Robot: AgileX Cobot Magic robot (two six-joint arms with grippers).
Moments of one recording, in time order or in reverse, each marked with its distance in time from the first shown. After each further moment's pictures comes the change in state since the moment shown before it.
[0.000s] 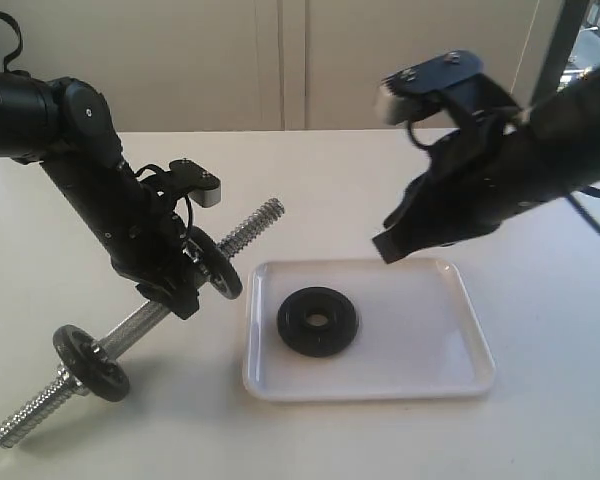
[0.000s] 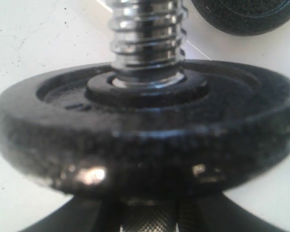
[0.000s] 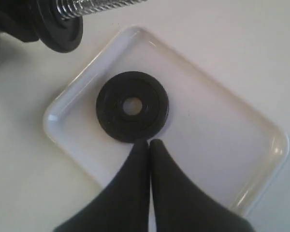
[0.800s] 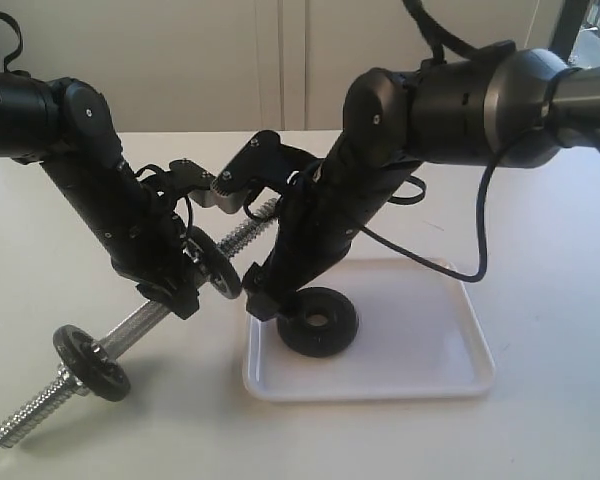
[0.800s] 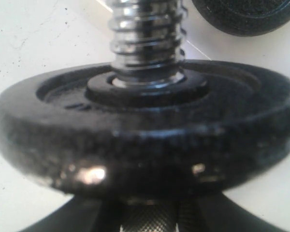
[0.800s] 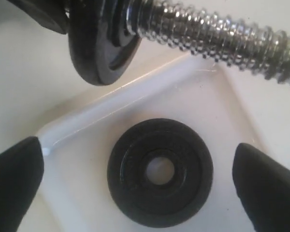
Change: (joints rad) left arm 0.000 0.000 0.000 0.000 -0.002 0.000; right arm 0.209 0.435 -0.298 -0.121 0.022 -0.050
